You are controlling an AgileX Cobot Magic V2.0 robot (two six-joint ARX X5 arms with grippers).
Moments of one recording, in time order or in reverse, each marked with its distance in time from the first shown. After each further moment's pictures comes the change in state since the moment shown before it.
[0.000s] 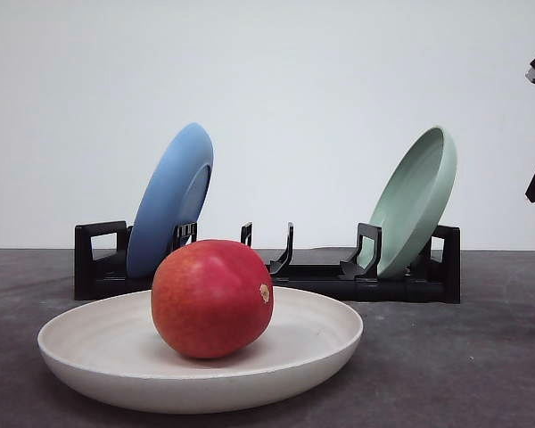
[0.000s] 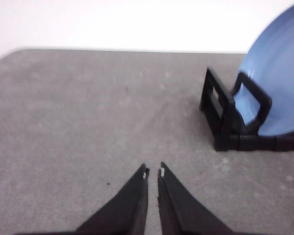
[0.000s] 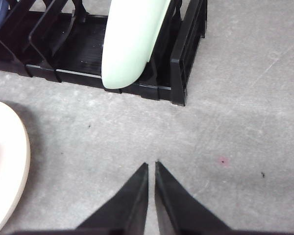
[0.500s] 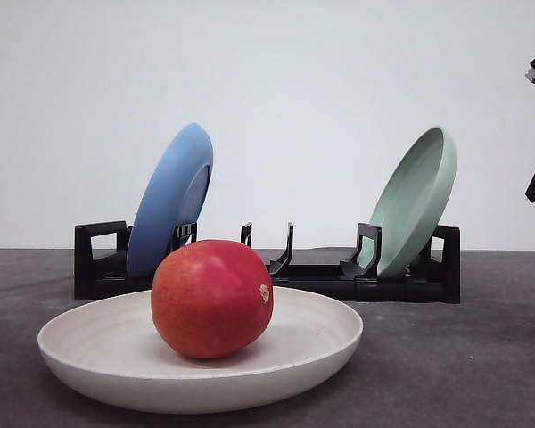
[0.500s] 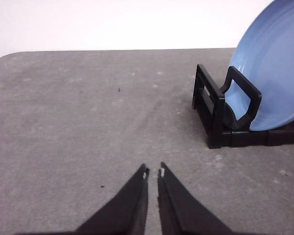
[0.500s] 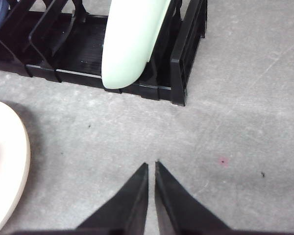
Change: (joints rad) left_arx -0.056 -0.004 0.000 -0.005 -0.031 0.032; right_arx 0.000 0.000 0.000 0.000 0.000 0.000
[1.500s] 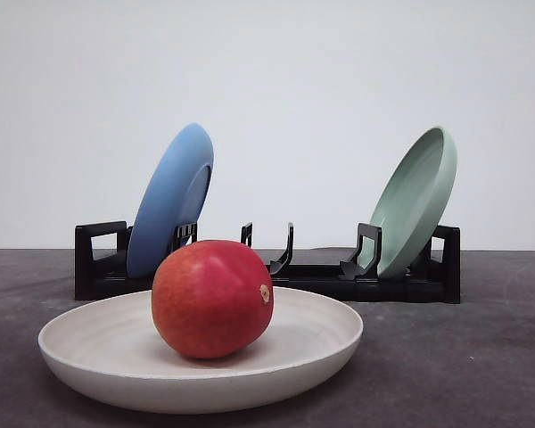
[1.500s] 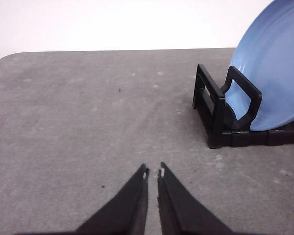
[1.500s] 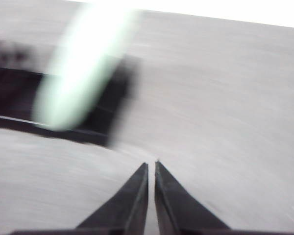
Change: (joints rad) left_arx 0.000 0.000 0.000 0.000 0.000 0.001; right_arx -0.032 -0.399 -0.205 0.108 0.291 -0.107
